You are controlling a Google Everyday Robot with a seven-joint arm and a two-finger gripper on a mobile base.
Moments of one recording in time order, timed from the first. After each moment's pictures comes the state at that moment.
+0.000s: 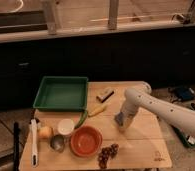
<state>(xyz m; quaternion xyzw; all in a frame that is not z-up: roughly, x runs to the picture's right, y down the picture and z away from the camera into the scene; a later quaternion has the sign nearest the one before) 0.177 0.188 0.854 -0.33 -0.06 0.01 0.94</state>
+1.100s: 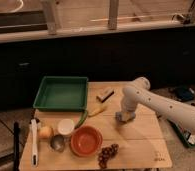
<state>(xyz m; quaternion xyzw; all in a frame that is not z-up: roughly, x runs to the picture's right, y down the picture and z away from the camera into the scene) 0.167 0.147 0.835 -0.31 -0.04 0.00 0.95</state>
